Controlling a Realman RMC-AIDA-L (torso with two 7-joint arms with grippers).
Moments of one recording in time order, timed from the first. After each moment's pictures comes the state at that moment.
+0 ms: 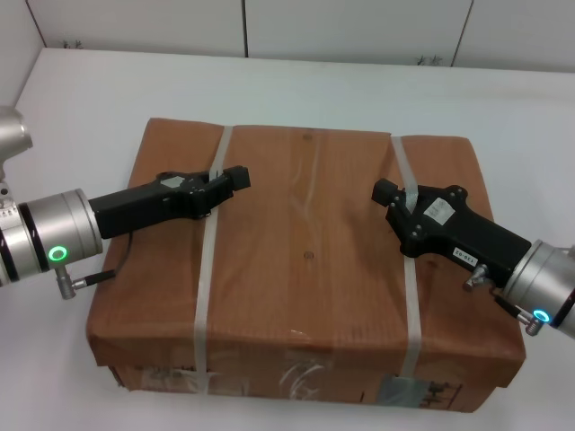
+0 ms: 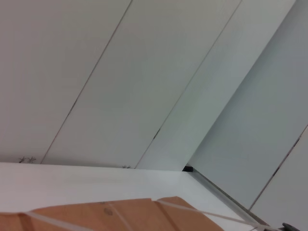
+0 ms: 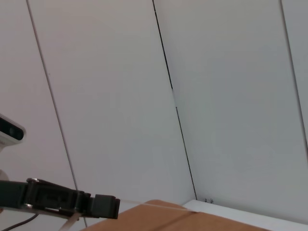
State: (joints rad) left arm -0.51 -1.96 1.37 0.30 1.06 1.30 -1.39; right arm 0.56 2.08 0.47 0.07 -2.65 -1.27 0.68
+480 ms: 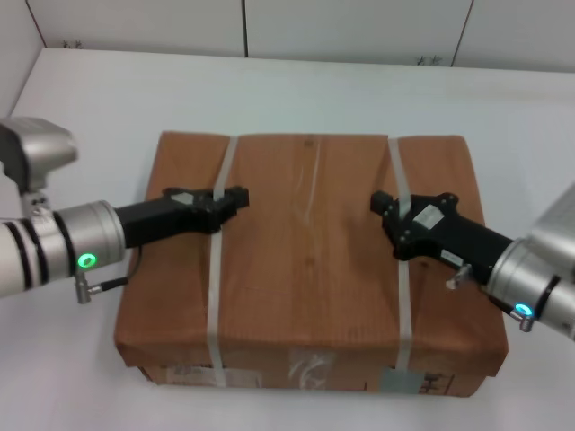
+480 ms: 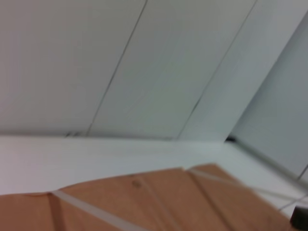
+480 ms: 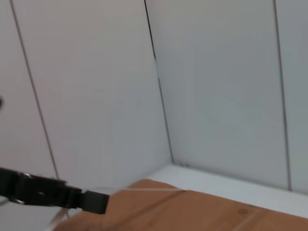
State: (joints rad) left arm -0.54 -2.00 1.38 0.29 1.12 1.07 -1.34; right arm 0.59 2.08 0.46 0.11 -2.66 -1.06 0.64
